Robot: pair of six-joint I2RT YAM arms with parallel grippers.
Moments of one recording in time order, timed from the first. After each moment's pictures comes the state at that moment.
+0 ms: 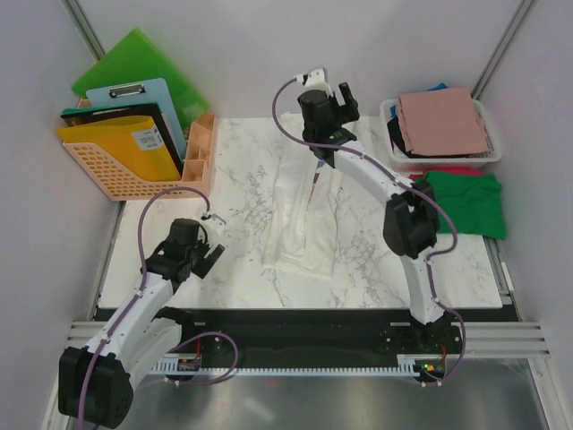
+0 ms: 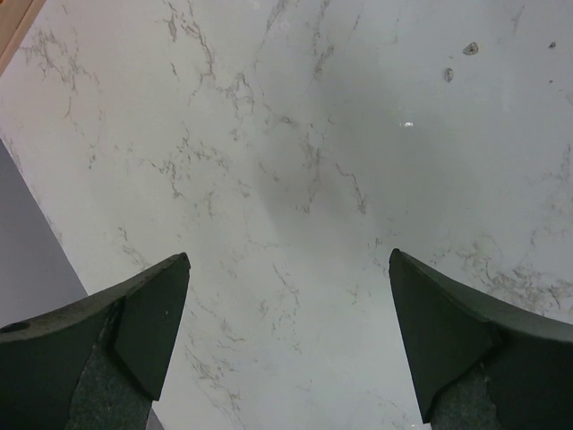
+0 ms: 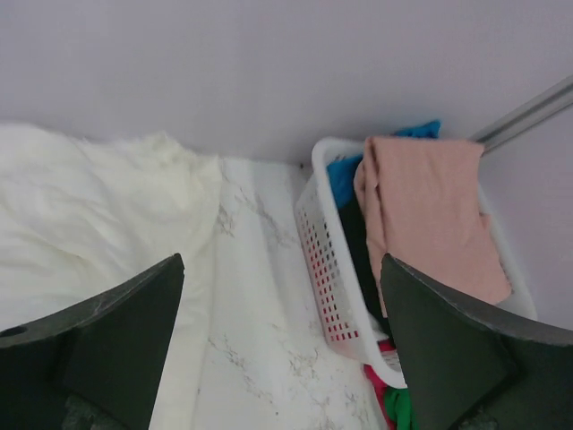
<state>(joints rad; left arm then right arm) -0.23 0.84 0.44 -0.48 -0.23 0.49 0.53 2.29 2.04 -0.03 0.92 -0.34</state>
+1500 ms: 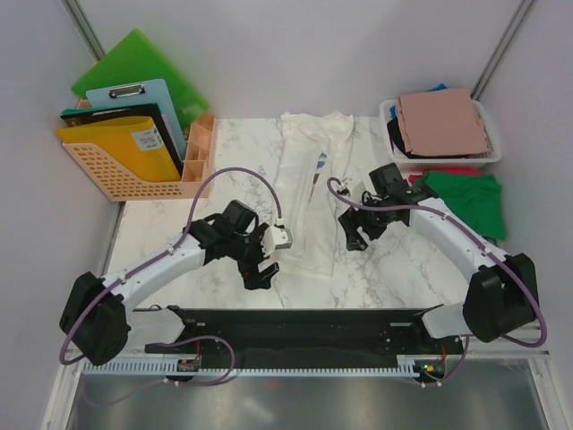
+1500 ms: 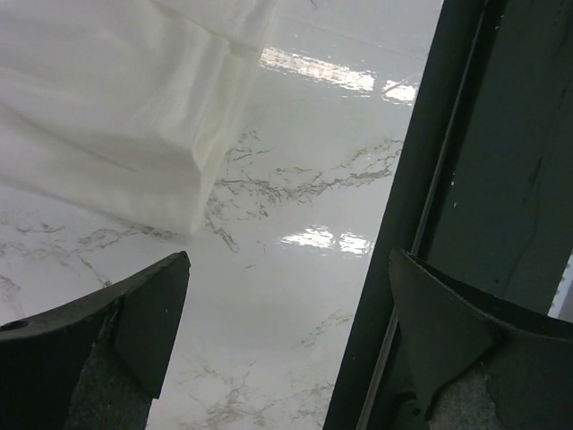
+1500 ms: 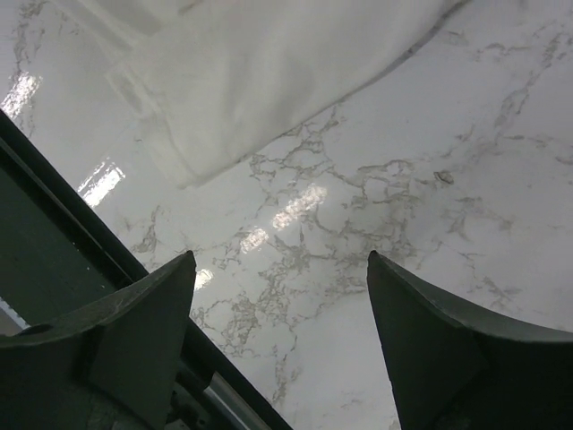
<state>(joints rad) -0.66 1.20 0.80 -0.66 0.50 0.51 0.36 1.38 1.05 -0.81 -0.40 -0.34</state>
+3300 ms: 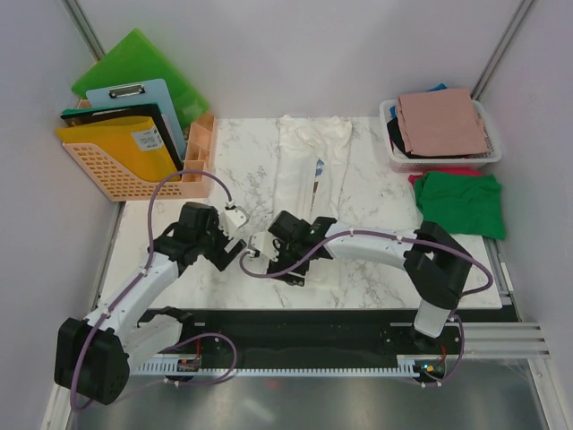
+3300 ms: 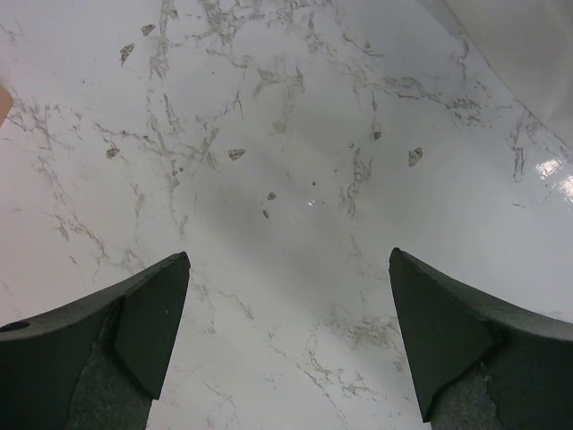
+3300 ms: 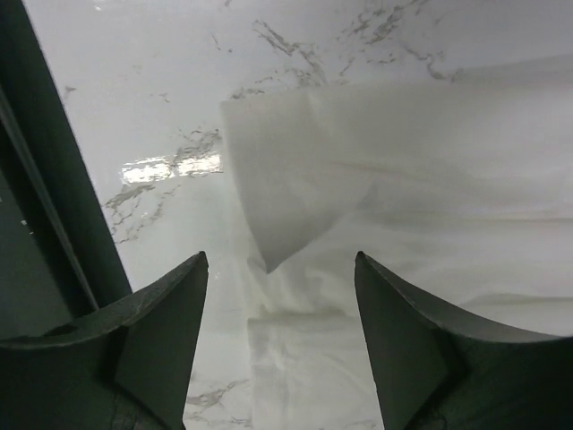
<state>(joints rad) -0.33 1.00 0.62 -0.49 0.16 0.52 1.02 1.79 1.19 -0.55 -0.17 -0.36</state>
